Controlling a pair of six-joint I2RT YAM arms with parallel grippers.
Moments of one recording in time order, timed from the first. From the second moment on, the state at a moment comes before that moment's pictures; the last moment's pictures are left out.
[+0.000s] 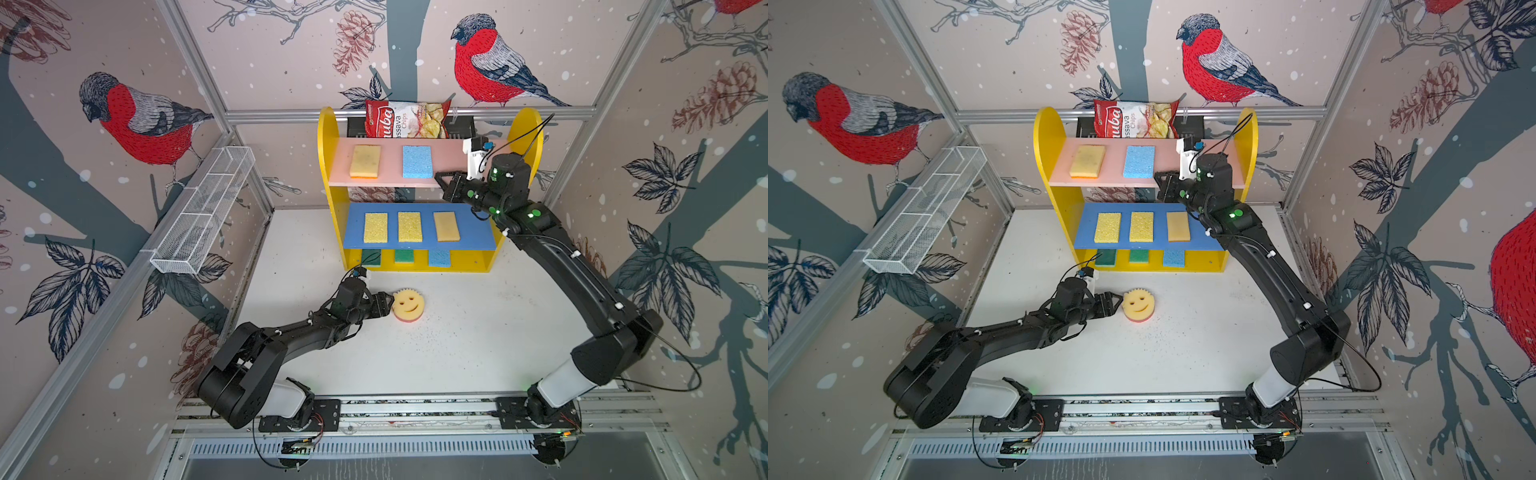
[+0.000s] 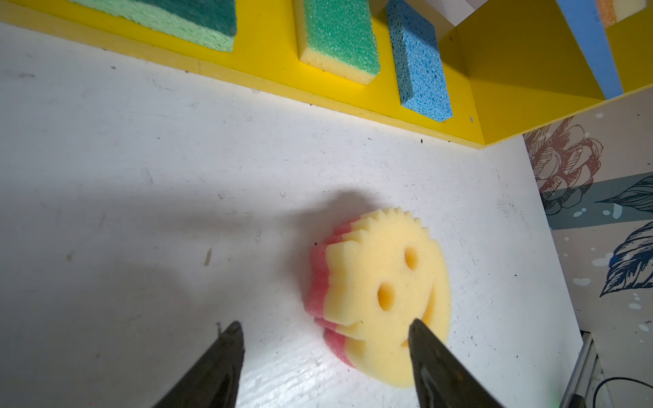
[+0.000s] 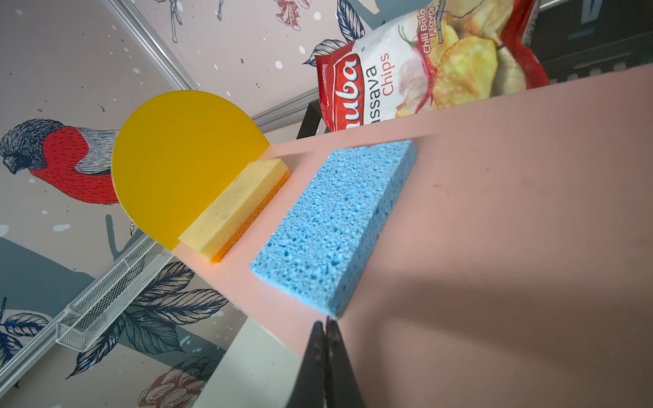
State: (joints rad) left arm -0.54 1.39 0.48 0.26 0.21 -0.65; right arm 0.55 1.57 1.75 -0.33 -0.23 0.42
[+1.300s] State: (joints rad) left arm -0.64 1.42 0.48 0.26 0.15 -0.68; right arm 0.73 1.51 0.93 -0.36 -0.02 0.42
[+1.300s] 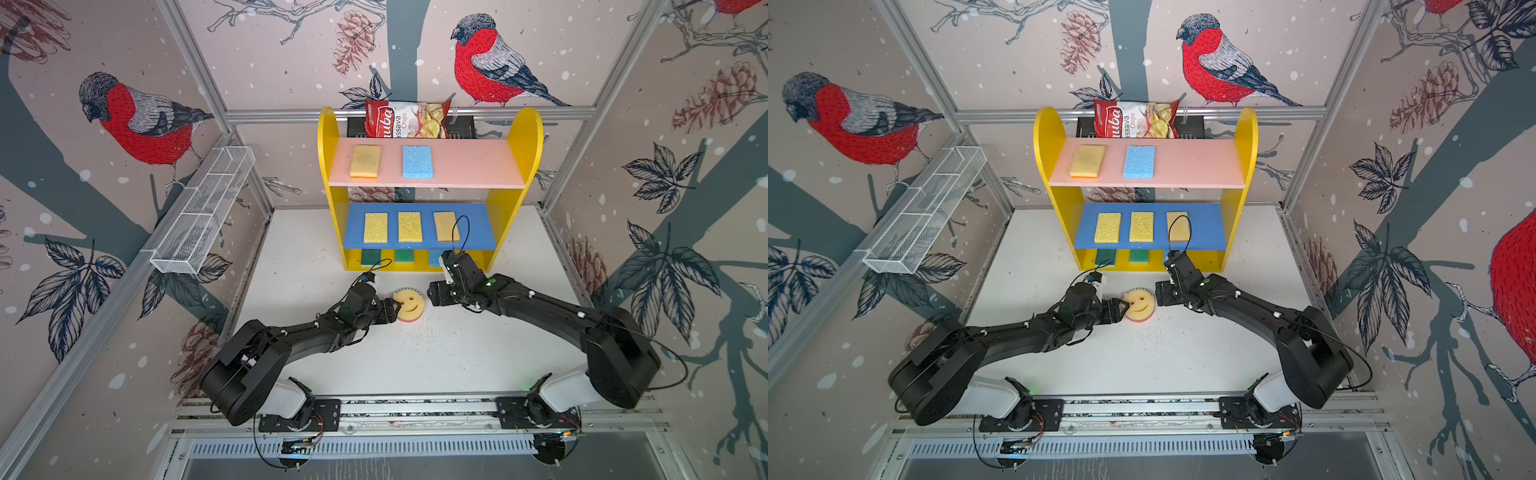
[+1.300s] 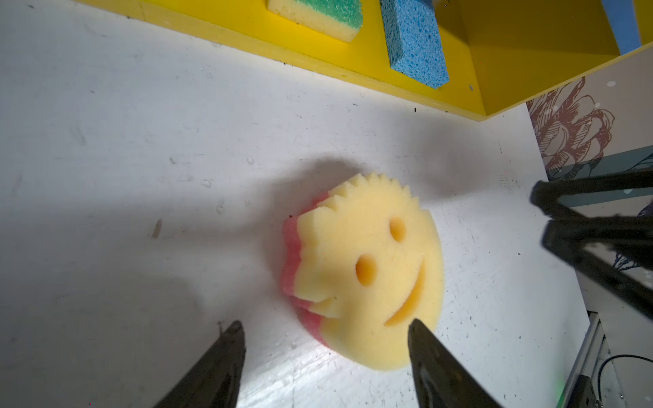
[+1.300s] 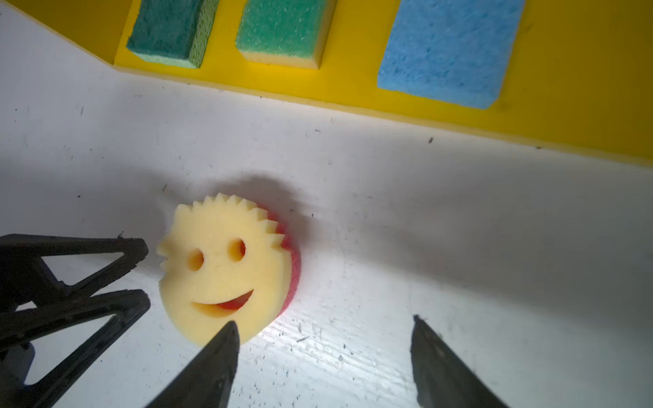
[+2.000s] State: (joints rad) left arm -0.64 1.47 0.51 0.25 0.18 -0.67; right arm 0.77 1.74 0.96 -0.21 -0.19 0.49
